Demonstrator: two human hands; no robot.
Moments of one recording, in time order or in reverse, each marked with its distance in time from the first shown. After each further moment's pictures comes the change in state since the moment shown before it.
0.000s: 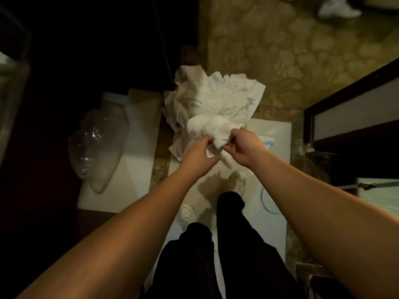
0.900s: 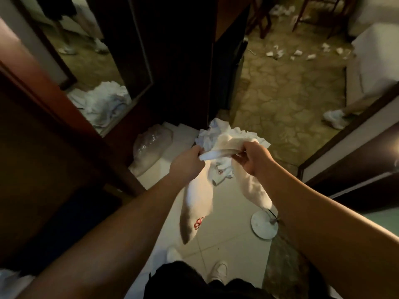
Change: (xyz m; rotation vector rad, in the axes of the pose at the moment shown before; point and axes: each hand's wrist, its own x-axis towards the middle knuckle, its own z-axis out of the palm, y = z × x) left_hand -0.416 0.124 0.038 0.170 0.491 -0.028; right_hand -0.415 0.024 -0.106 -0.244 -0.144 -0.203
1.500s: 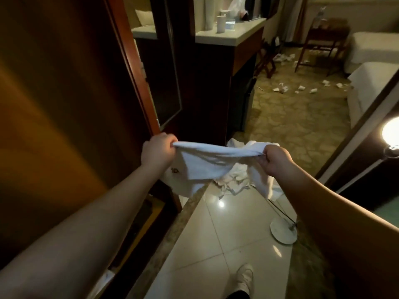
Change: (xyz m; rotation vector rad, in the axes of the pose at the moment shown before) left_hand -0.248 -0.065 -0.156 0.336 0.477 0.077; right_hand -0.220 0.079 -0.039 -0.736 0.135 -0.479
